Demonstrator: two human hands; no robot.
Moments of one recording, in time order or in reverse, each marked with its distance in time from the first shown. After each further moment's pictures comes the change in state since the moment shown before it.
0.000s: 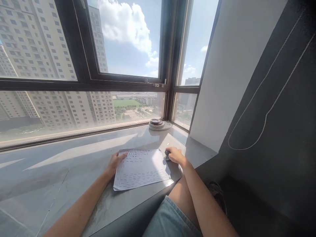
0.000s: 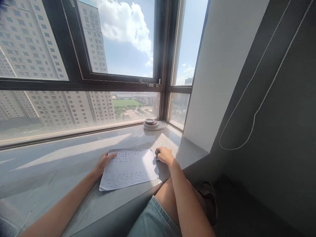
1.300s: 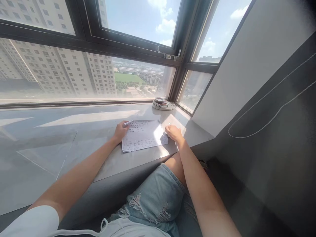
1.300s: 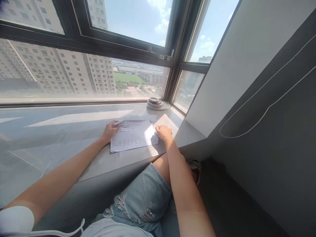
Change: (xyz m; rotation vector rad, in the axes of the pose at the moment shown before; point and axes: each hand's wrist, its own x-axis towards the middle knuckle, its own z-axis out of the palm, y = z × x) left_hand 0.006 -0.007 0.006 0.143 0.118 0.200; right_hand 0.000 -0.014 0.007 -0.159 0.049 0.060
